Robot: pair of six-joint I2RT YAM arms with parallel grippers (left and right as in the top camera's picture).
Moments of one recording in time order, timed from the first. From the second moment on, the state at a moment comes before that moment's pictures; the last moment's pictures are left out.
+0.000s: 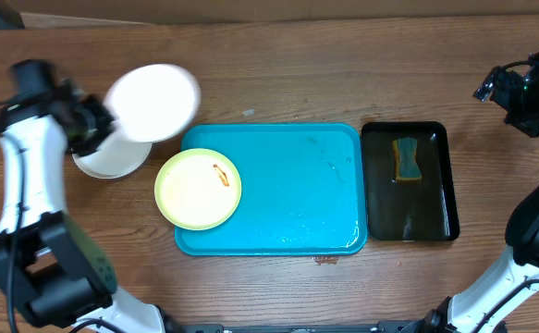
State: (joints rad) left arm 0.43 1.80 1.50 -0.88 0.28 -0.41; right arm -0.40 2.03 1.79 -1.01 -0.20 0.23
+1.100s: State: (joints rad) left arm 0.58 1.80 1.33 -0.66 0.09 -0.40; right arm -0.40 2.03 1.79 -1.01 -0.20 0.23
